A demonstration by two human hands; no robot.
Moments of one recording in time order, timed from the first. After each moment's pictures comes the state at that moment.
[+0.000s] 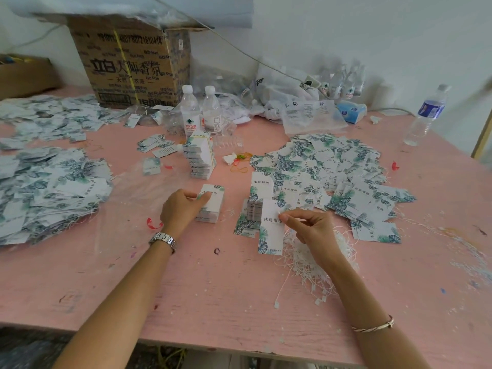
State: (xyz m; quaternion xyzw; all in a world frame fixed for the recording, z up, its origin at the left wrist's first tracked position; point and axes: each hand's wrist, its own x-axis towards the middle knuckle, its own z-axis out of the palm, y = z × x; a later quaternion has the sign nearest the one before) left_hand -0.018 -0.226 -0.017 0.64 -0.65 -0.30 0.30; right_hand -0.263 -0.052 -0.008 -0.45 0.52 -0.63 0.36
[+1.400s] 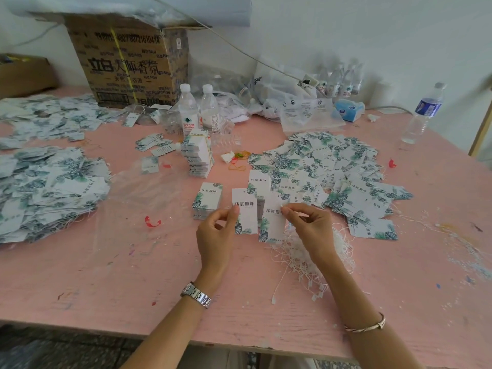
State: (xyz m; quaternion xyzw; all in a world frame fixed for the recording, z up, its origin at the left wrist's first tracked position) left_hand -0.076 -0.118 -0.037 0.46 -0.56 -0.42 0.55; right_hand -0.260 -0.057 -0.017 -0.42 0.55 -0.67 0.27
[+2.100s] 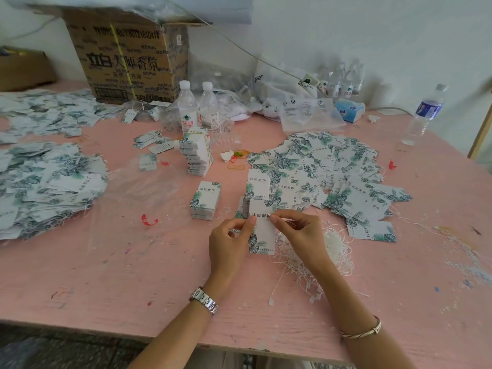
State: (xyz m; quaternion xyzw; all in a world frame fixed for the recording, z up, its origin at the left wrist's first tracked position) left_hand -0.095 -0.106 -0.049 0.47 -0.57 -0.44 0.50; right_hand -0.249 -0.056 -0.022 -0.47 0.55 -0.62 0.29
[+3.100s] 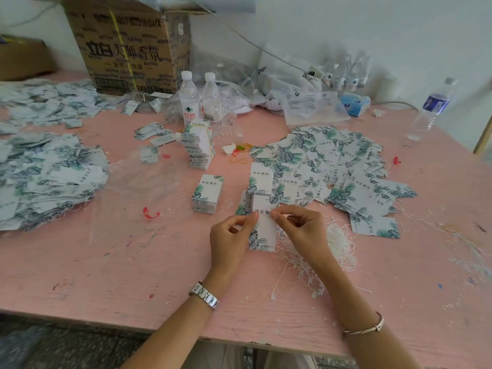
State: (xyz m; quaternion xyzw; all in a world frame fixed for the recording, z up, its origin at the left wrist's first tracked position) left_hand -0.094 -0.107 -0.058 0.44 -0.54 -0.49 0.52; right_hand -0.249 -0.057 -0.024 -0.52 0.58 -0.58 0.24
